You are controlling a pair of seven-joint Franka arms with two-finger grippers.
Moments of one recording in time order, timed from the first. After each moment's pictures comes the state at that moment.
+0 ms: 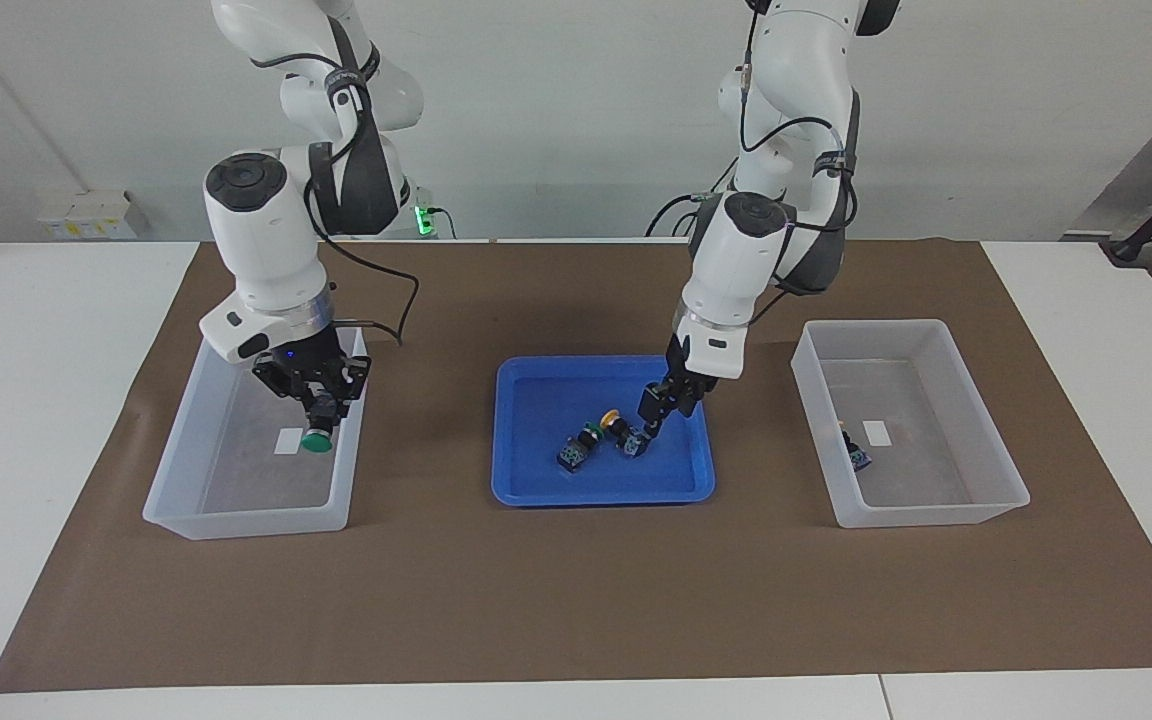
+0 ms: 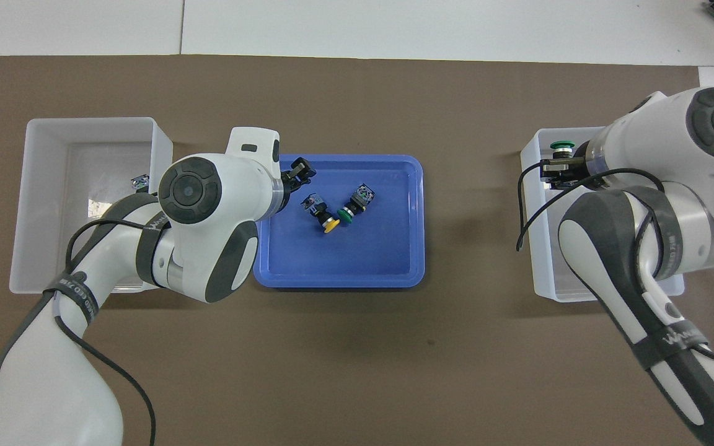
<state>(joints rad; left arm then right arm) -0.48 0.30 -0.03 -1.92 -0.10 2.51 -1.01 -0.02 0.16 0.13 -1.84 -0.12 2.11 0.20</state>
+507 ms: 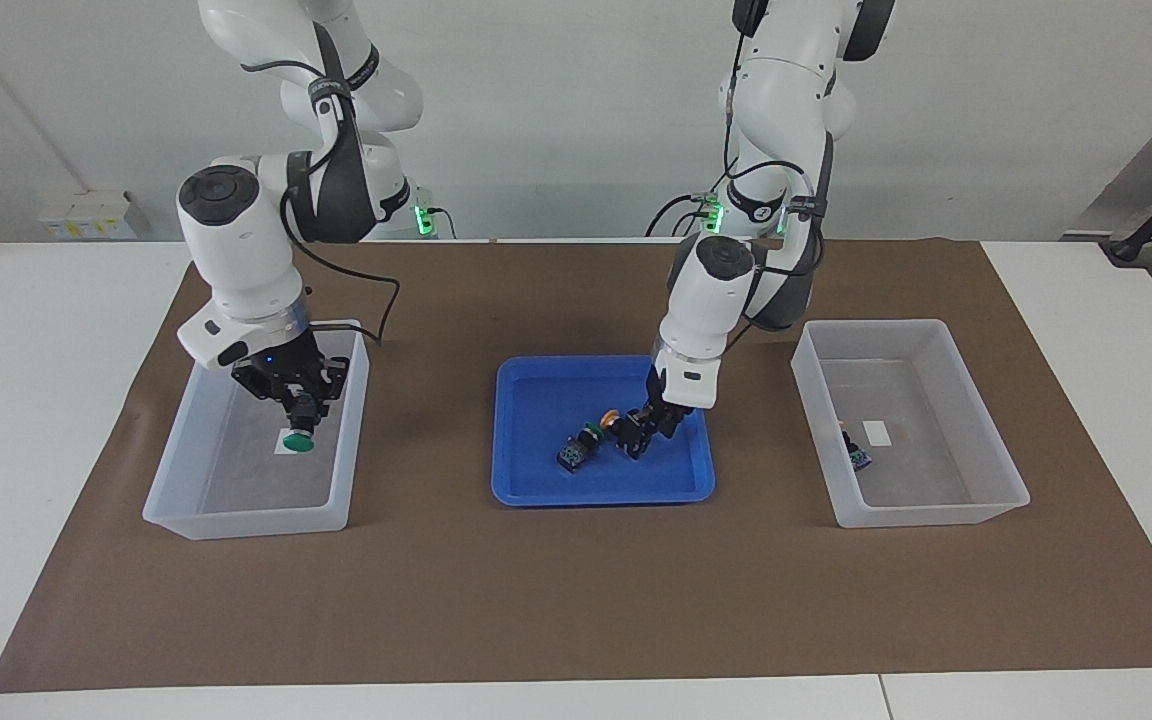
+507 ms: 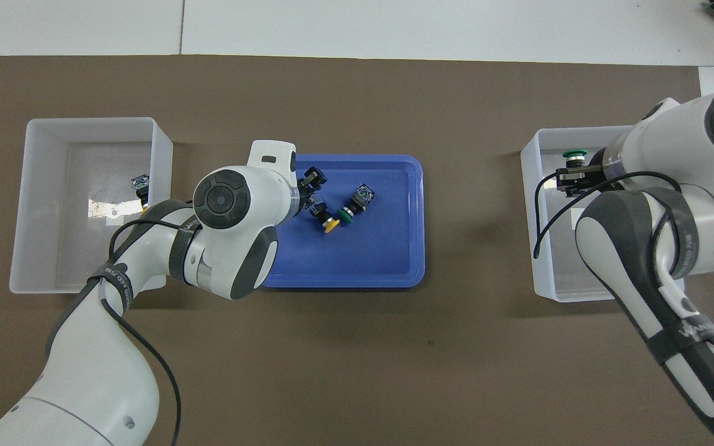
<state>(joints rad) -0.50 0.38 -0.02 -1.92 -0.10 2.59 -1.03 -0.08 0.16 0.13 -1.88 -0.12 2.10 0.07</state>
